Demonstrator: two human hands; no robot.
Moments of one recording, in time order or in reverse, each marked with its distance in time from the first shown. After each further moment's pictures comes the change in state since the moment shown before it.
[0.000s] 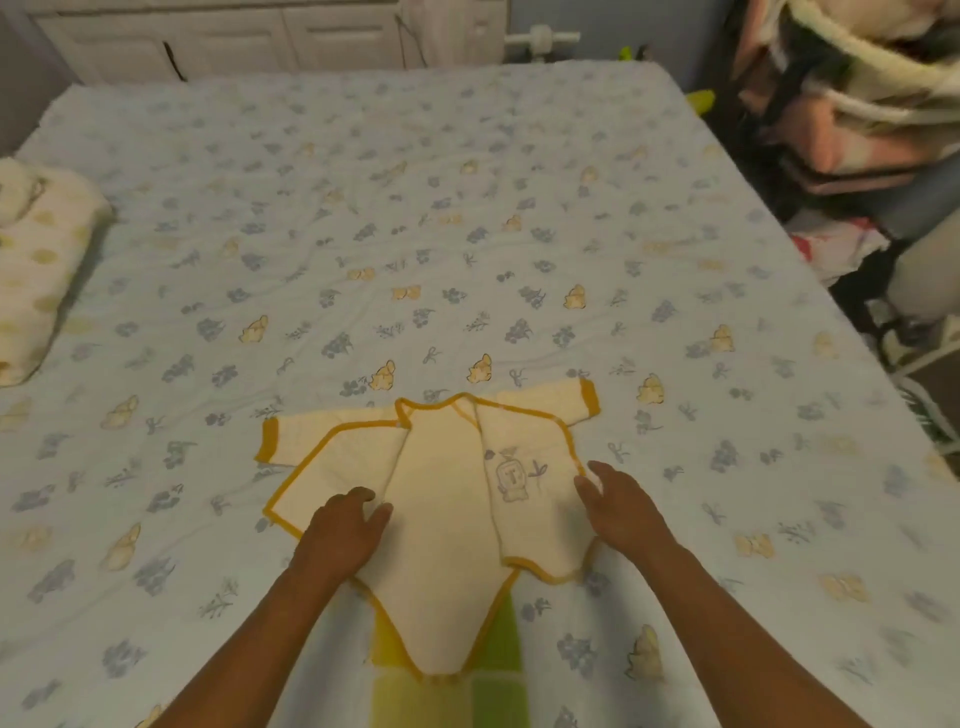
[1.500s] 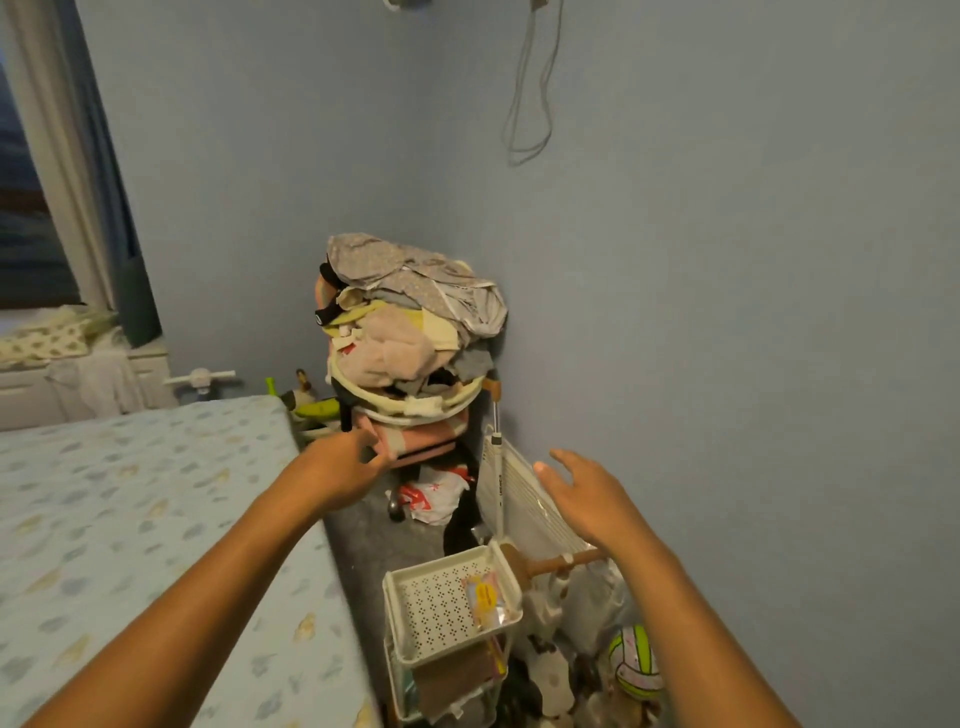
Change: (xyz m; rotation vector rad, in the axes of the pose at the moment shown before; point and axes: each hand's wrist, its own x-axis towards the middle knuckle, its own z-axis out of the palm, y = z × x) left_hand -0.408 0.943 -0.009 0.173 0.280 0.763; right_hand -0.287 0.407 -0.809 0.138 0.701 -0.131
